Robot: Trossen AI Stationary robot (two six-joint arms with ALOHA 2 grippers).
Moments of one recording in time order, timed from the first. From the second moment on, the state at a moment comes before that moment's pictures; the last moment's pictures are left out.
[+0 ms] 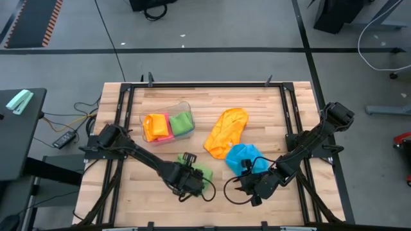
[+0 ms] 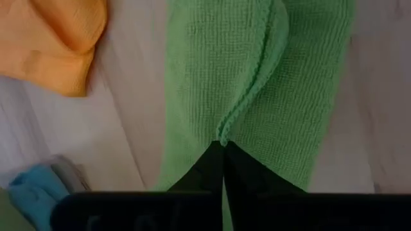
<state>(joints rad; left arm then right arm) -0.49 1.98 1.49 -0.93 -0.35 -0.14 0.72 1.53 0.86 -0.16 0.44 0.32</state>
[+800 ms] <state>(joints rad) -0.54 2.00 1.49 -0.88 -0.28 -0.31 0.67 1.61 0.86 0.04 0.48 0.18</state>
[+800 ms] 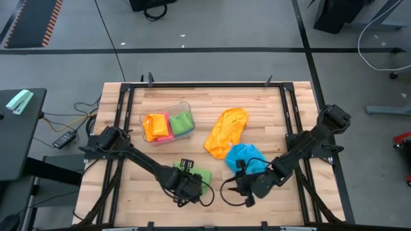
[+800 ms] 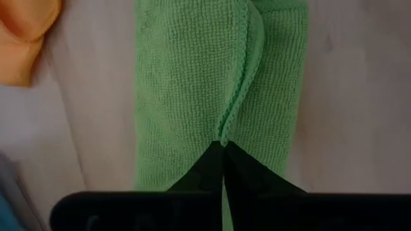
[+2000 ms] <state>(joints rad) -0.55 2.00 1.49 -0.89 -0.28 -0.44 0.58 2.17 1.15 0.38 0.44 0.03</state>
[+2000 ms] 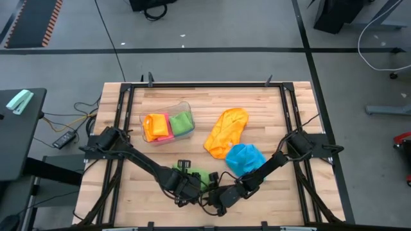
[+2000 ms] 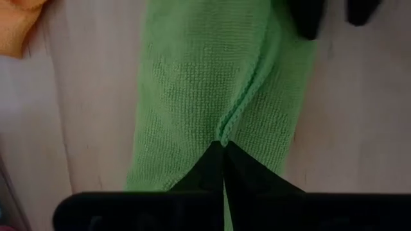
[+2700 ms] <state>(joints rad) -0.59 2.00 1.49 -0.79 -0.23 -0.31 0.55 2.17 1.15 0.32 0.43 0.14</state>
